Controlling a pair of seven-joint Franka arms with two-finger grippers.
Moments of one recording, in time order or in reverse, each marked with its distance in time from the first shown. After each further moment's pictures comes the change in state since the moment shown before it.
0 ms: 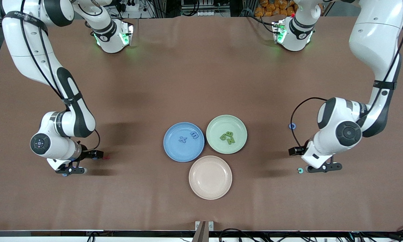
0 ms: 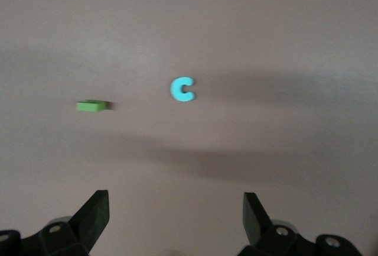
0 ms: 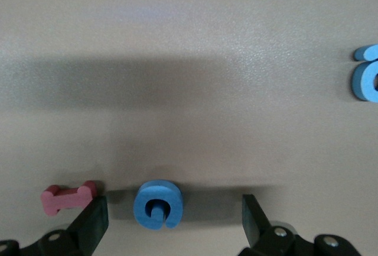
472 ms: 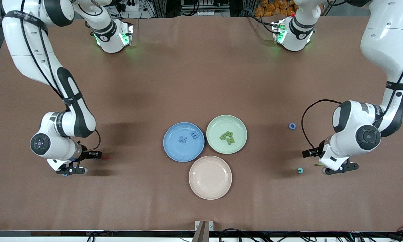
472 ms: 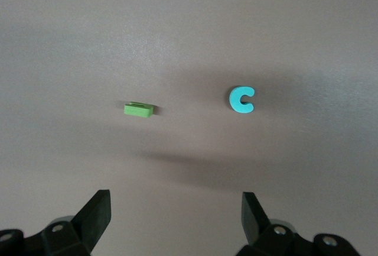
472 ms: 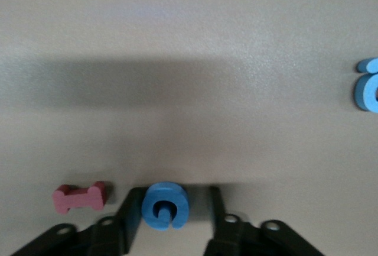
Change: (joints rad) left arm 0.087 0.025 0.000 -0.009 0.000 0.020 0.000; right arm 0.002 -0.001 0.004 0.011 0.000 -0.006 -0.019
